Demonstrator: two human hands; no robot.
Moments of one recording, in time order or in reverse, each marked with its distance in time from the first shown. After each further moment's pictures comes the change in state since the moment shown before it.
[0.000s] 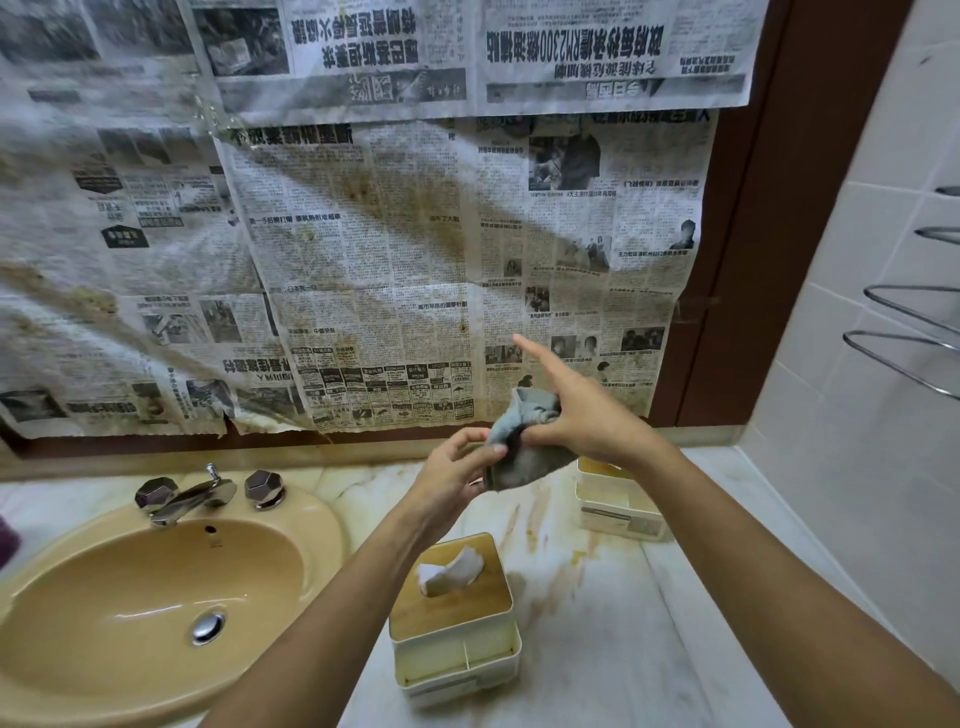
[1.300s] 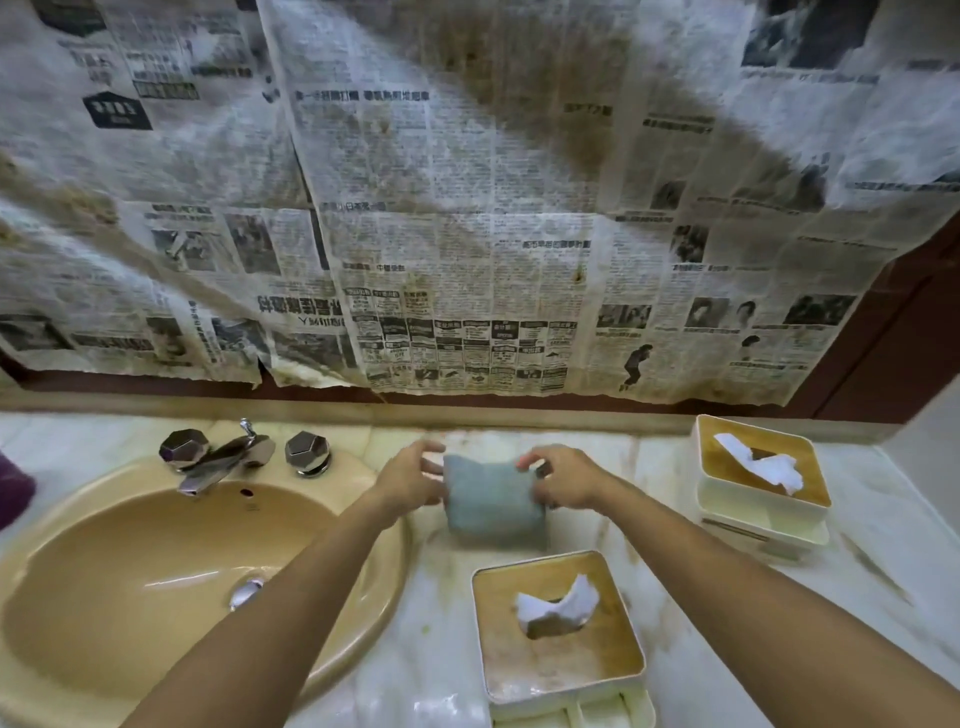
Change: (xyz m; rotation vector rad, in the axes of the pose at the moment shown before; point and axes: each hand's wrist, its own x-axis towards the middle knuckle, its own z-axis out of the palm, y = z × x) left_hand 0.071 -0.039 -0.231 0.621 0.280 -0.279; right_hand 0.135 0.122 0.206 -0.057 -0.358 0.417
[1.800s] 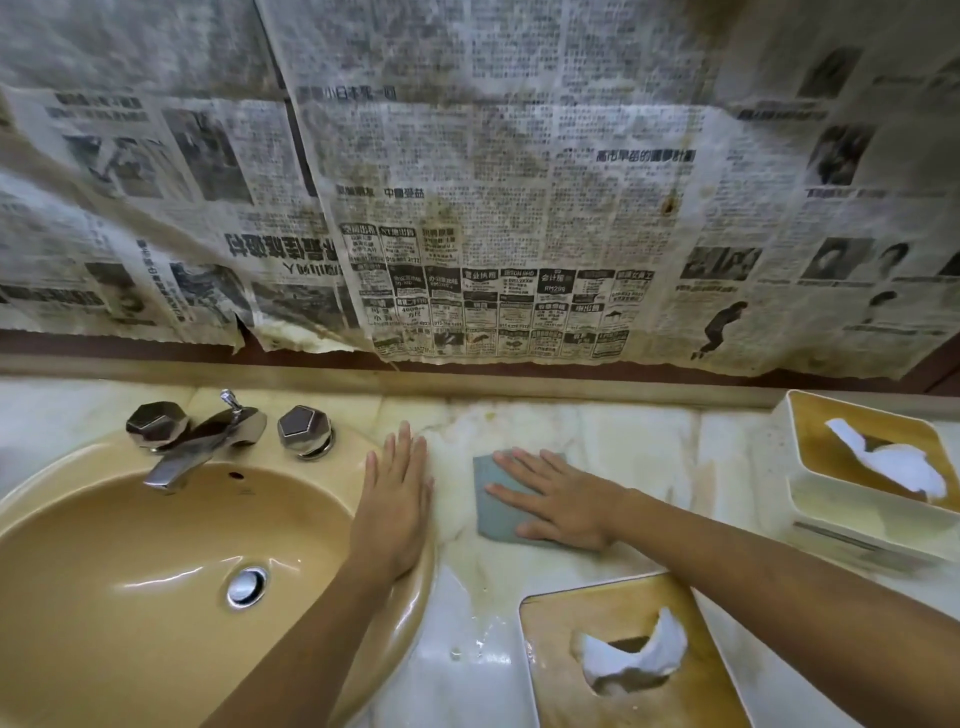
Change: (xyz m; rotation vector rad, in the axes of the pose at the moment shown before) left_hand 0.047 -0.129 -0.013 0.957 0.270 0.325; right_hand 0.084 0.056 0.077 -0.954 -0.251 -0.584
